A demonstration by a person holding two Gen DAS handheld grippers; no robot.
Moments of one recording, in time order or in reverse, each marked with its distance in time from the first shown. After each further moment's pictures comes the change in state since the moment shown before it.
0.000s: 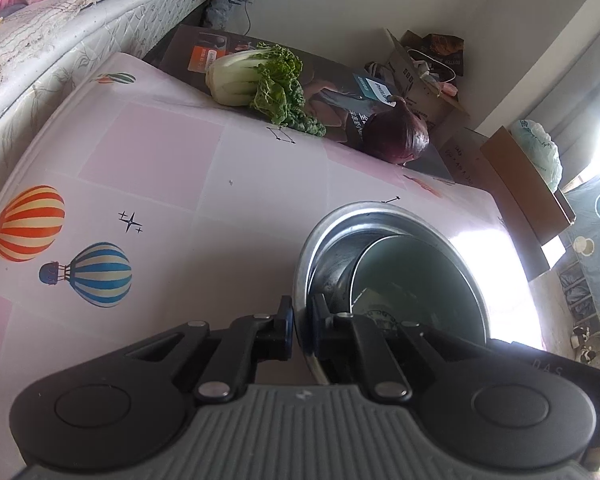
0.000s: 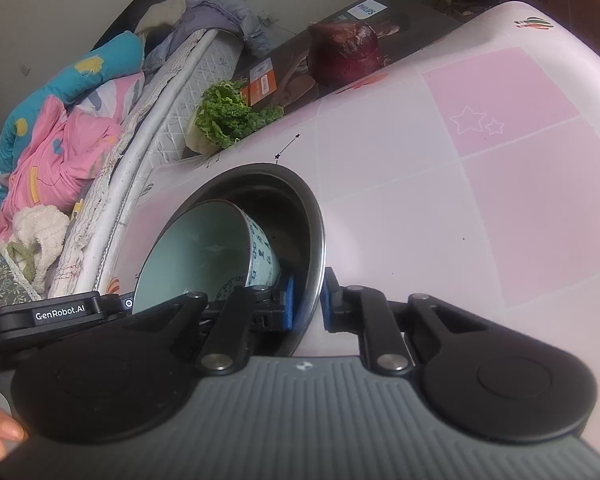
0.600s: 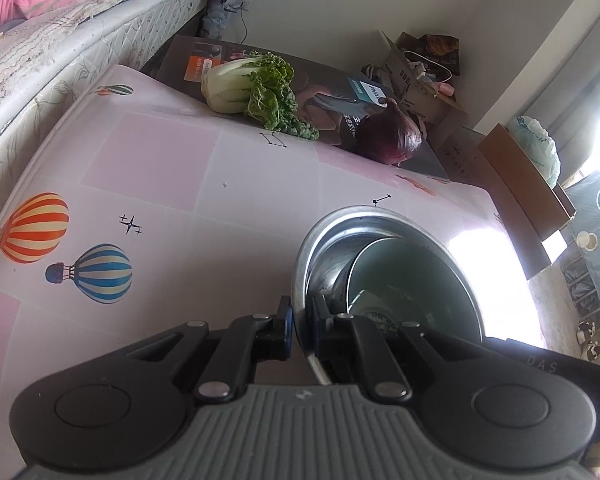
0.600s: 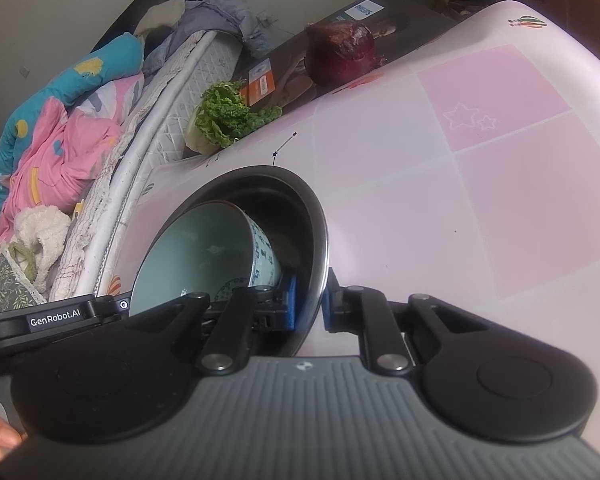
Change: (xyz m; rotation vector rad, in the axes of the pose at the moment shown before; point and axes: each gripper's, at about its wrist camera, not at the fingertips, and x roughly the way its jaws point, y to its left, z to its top) left arm -0.009 -0.006 -0.003 0.014 -0.015 0.002; right arm -0.005 -0.005 0.000 0.005 0.000 0.003
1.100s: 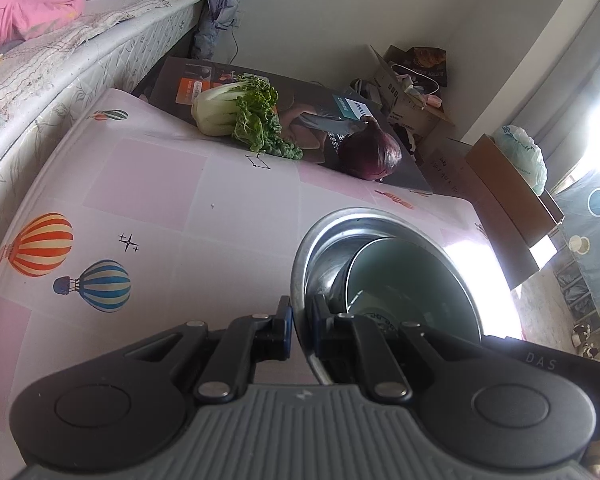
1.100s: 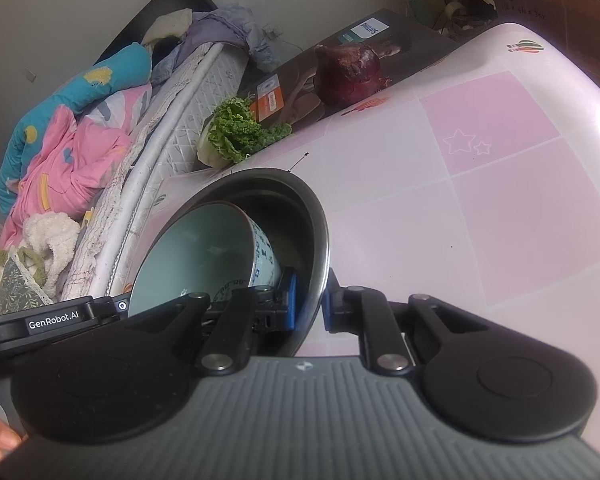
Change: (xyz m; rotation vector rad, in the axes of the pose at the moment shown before) left arm -0.028 -0.013 -0.001 0.019 -0.047 -0.019; right arm -0.032 0.007 0.003 -0.013 -0.041 0.009
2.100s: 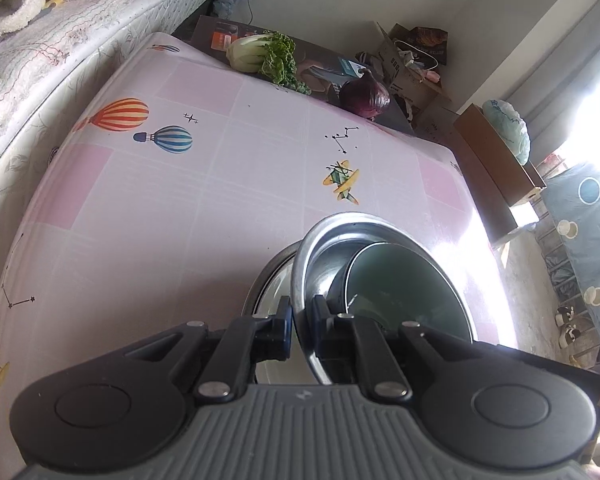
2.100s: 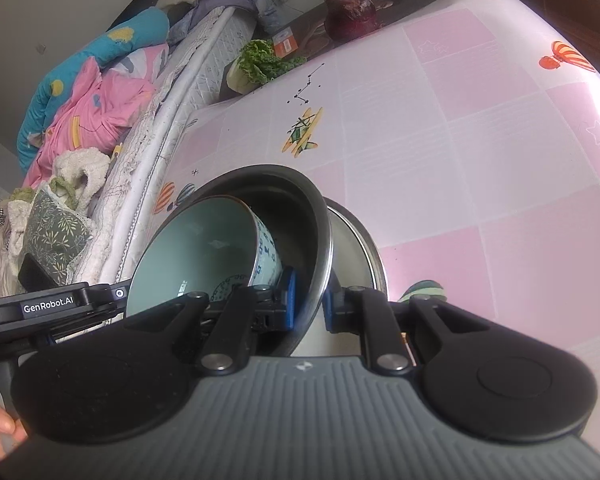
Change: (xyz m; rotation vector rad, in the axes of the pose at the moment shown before) left arm -0.102 0.012 -0.106 -0.062 0.094 -0.009; right arm -0.112 0.022 -0.132 -0.004 0.110 -0.005
